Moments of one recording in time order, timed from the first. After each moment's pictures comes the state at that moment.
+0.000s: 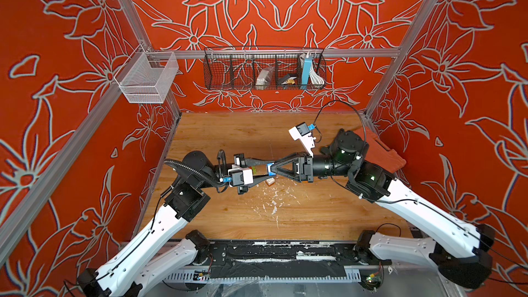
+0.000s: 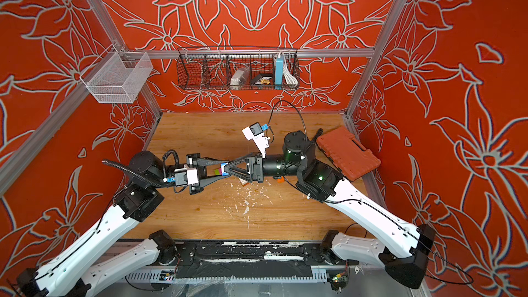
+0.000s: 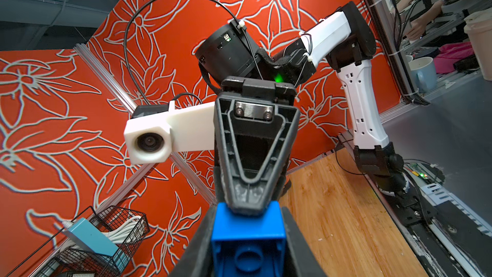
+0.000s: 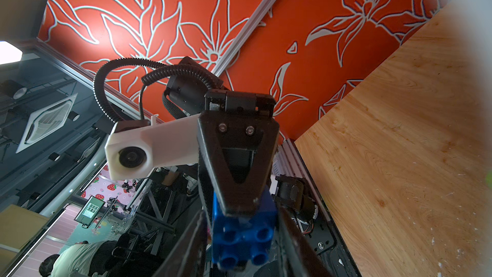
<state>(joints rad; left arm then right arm) -0.57 0.82 0.89 0.12 0.85 0.50 0.92 1.11 1.20 -0.14 -0.71 0.80</state>
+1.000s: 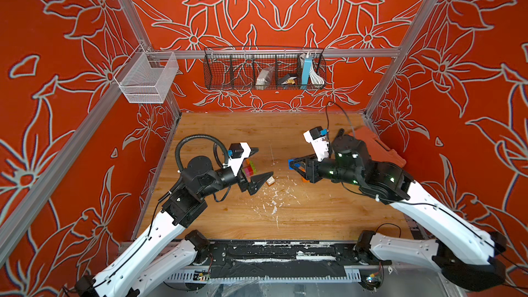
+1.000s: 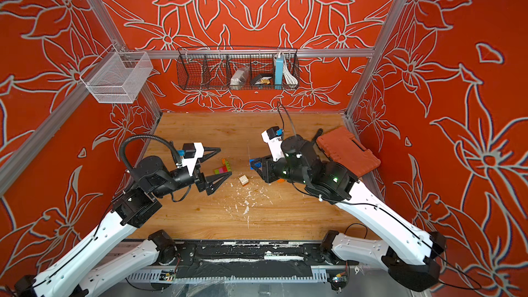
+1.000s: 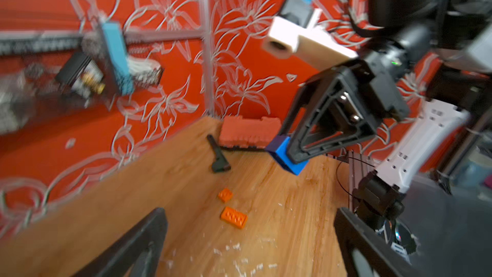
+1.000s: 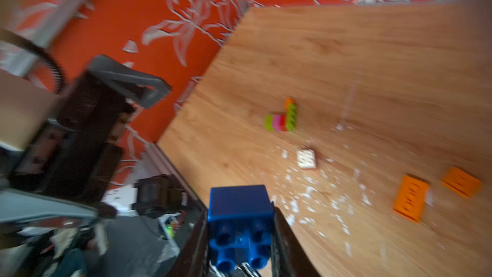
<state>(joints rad) -0.57 0.75 0.82 -0.16 0.37 -0.09 0.93 1.13 1.36 -0.84 -0.04 0.51</state>
